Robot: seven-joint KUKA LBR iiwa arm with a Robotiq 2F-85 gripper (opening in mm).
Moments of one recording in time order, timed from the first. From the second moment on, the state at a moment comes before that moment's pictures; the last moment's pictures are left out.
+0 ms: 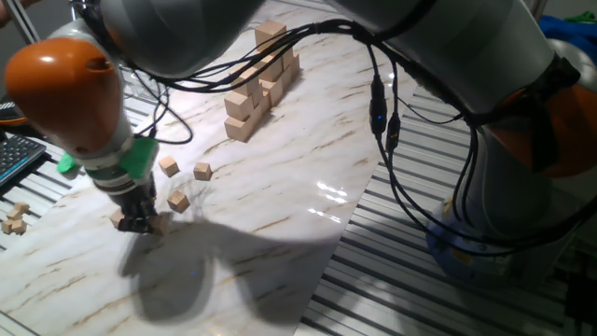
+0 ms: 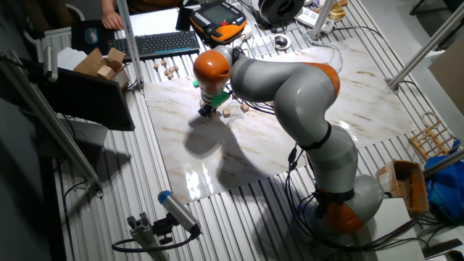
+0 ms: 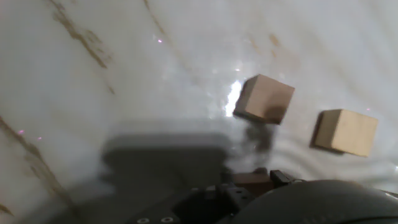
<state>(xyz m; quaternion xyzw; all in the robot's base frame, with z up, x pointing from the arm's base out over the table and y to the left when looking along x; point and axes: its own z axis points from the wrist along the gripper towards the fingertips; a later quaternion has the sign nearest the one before) 0.605 0.255 0.037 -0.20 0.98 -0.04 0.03</state>
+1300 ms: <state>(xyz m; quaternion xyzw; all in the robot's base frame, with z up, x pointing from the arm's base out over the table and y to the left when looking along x) 0.601 0.195 0.043 -0.20 0.98 -0.05 0.02</state>
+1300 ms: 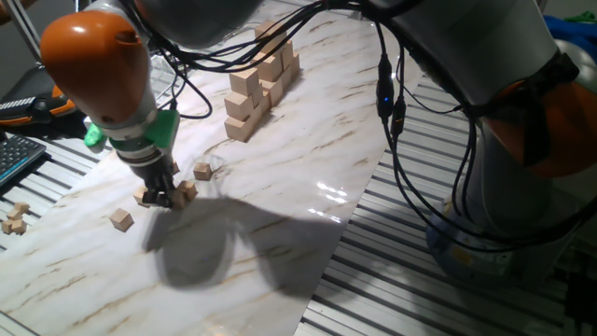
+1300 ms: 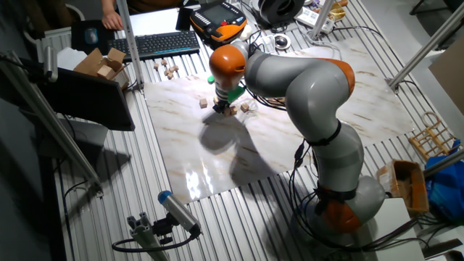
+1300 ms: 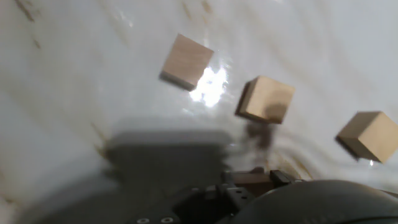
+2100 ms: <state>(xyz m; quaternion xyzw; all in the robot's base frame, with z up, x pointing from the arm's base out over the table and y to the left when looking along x) 0.584 0.175 0.037 -0.19 0.98 -0.06 0.03</state>
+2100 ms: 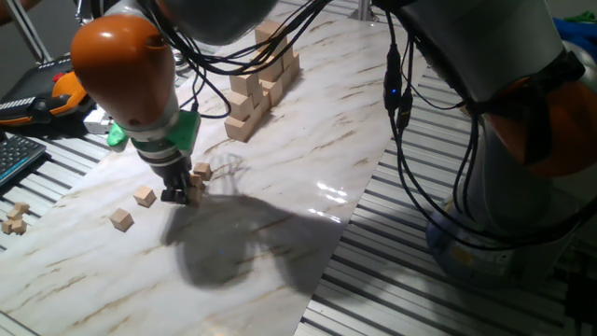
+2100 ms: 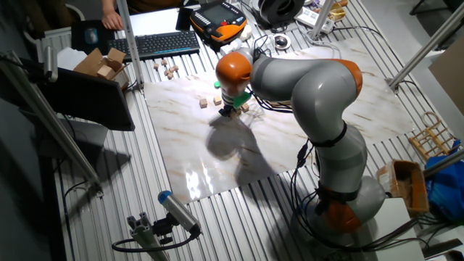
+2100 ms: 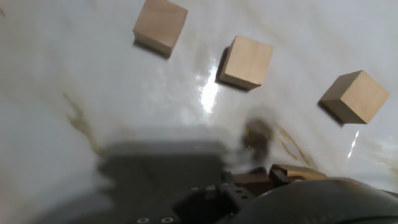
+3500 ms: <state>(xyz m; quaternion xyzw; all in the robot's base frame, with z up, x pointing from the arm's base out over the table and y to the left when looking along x) 0.597 0.189 0.047 -0.14 0.99 -0.02 0.01</state>
